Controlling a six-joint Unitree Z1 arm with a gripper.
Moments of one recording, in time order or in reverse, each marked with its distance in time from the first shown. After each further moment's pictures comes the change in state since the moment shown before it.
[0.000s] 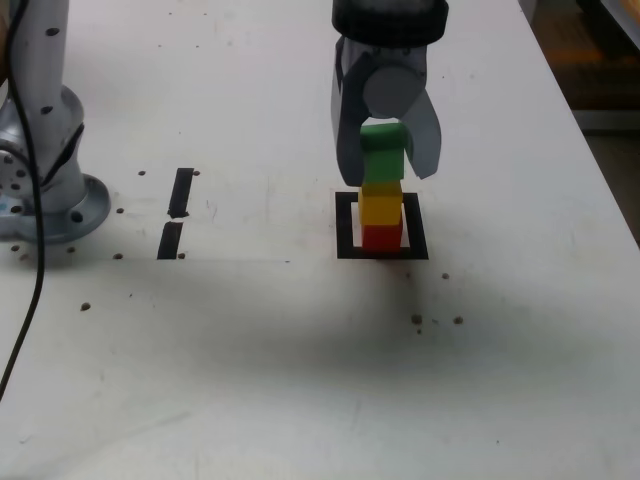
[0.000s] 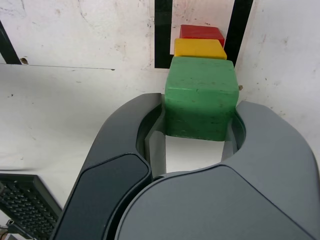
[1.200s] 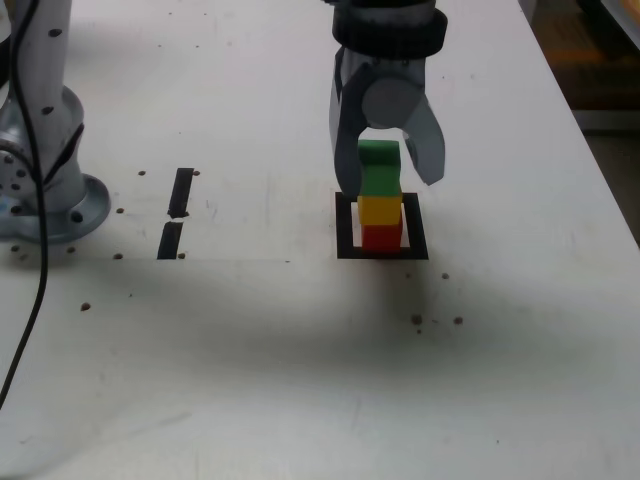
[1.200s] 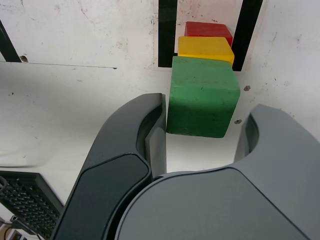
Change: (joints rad) arm 0.002 0.013 0.019 -0.007 -0.021 0.007
